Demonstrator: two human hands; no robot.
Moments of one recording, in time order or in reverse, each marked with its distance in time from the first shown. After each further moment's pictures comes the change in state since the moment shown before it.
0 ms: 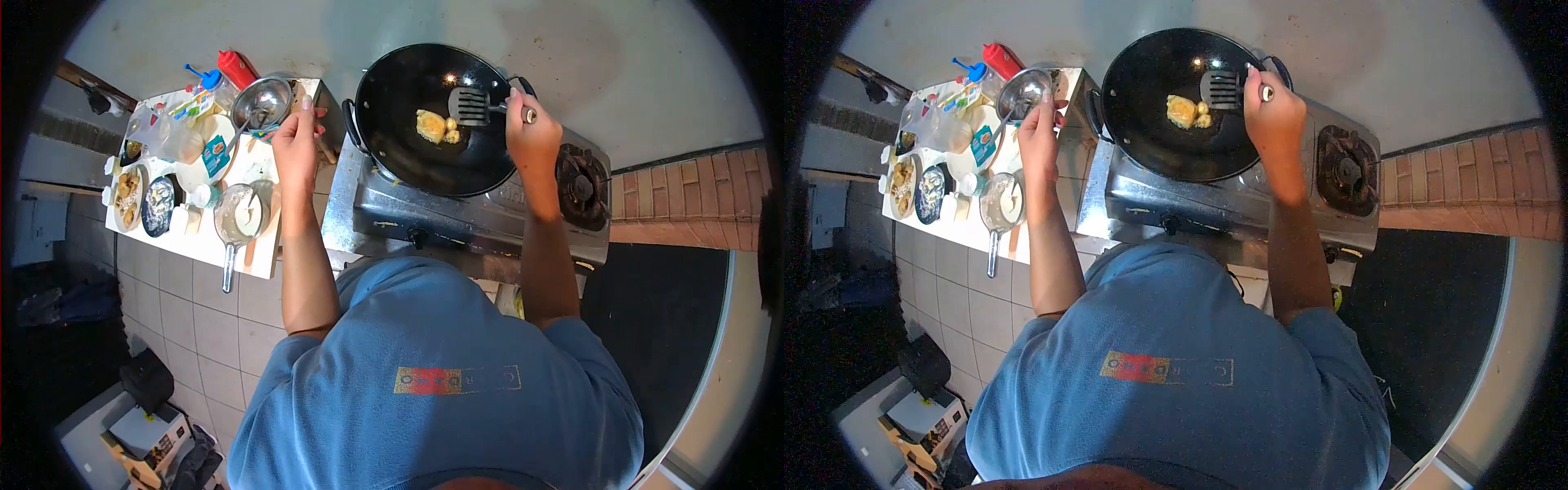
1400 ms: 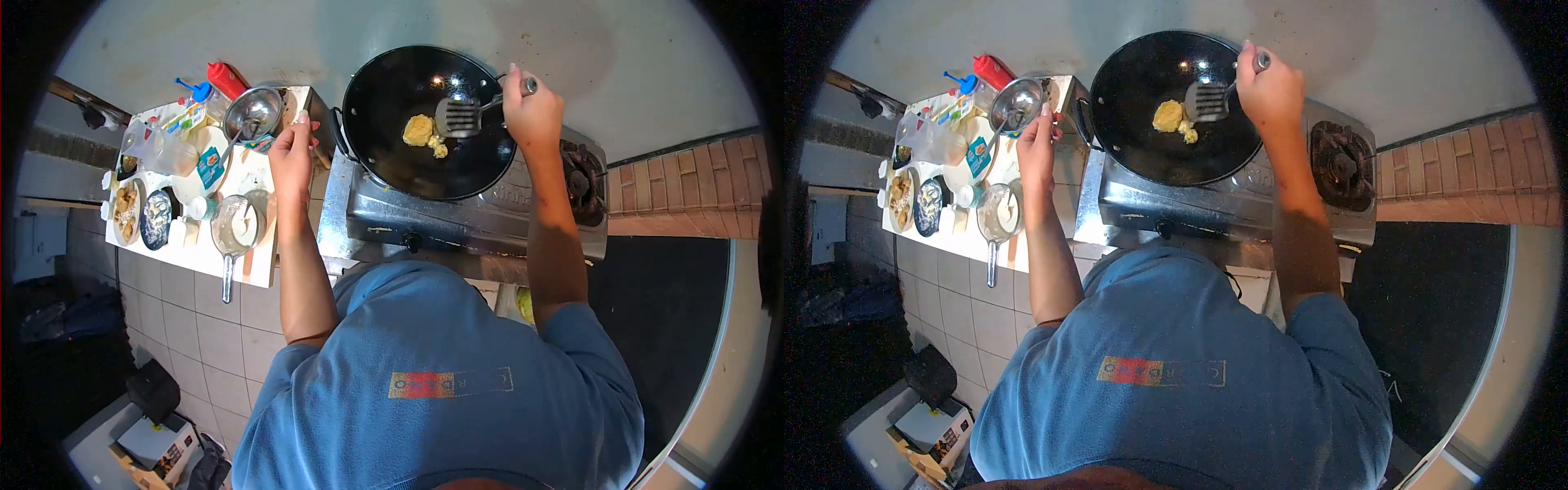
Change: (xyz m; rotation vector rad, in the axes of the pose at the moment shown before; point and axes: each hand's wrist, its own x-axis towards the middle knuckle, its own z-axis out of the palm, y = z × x) left_hand 0.002 -0.013 0.005 -0.005 -0.028 -0.077; right_hand 0.035 -0.003 -0.004 -0.067 -0.086 0.100
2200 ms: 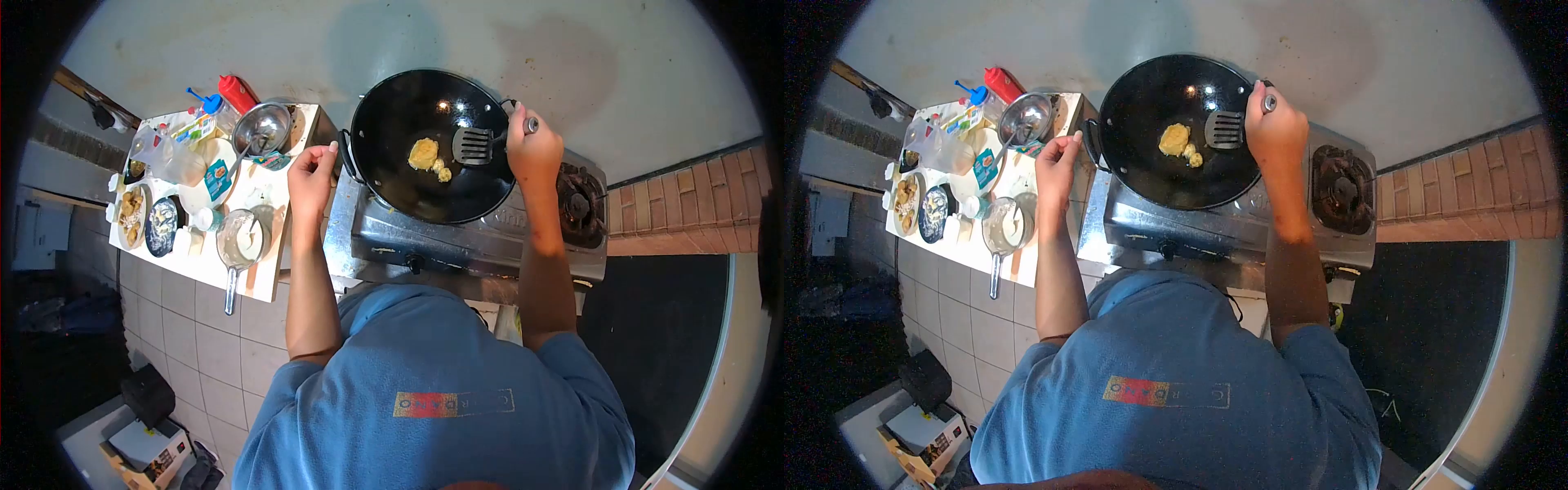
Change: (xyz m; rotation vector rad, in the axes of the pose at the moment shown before) left_hand -0.003 -0.017 0.008 0.034 -0.015 0.070; right_hand -0.014 0.006 -0.002 -0.143 0.023 -0.025
